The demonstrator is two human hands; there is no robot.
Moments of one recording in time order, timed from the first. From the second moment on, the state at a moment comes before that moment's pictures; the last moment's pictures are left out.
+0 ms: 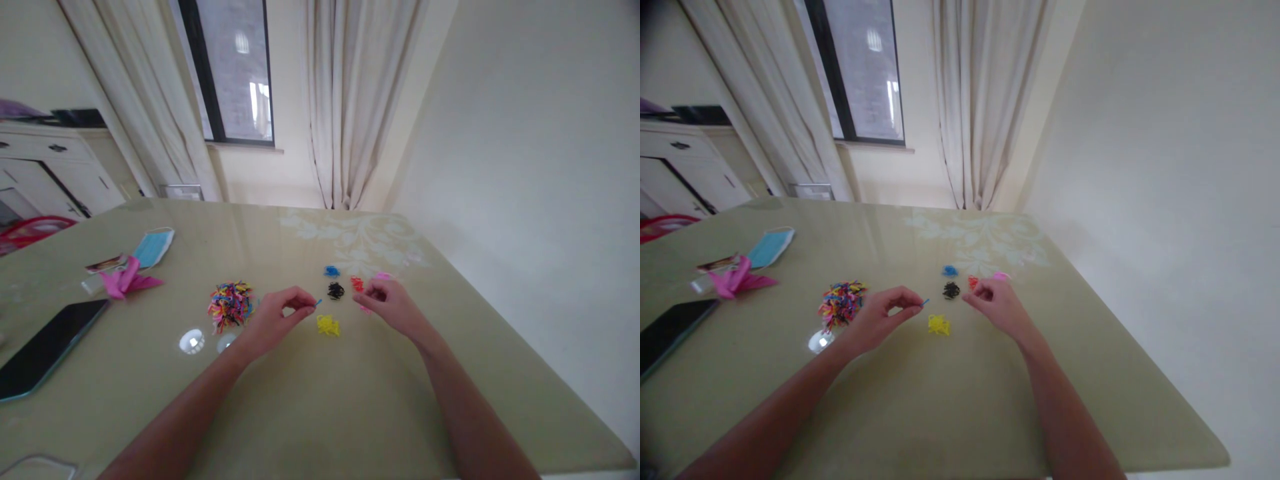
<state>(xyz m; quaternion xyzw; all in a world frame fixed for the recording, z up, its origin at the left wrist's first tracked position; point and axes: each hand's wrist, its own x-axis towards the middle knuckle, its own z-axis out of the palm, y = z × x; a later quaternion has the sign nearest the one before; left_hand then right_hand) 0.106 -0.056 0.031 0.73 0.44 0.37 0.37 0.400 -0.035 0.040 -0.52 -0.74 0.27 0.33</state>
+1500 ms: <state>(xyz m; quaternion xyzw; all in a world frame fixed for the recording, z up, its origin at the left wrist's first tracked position) 0.048 -0.021 0.010 0.75 0.63 0.20 0.04 0.345 0.019 0.106 -0.38 -0.77 0.22 0.47</state>
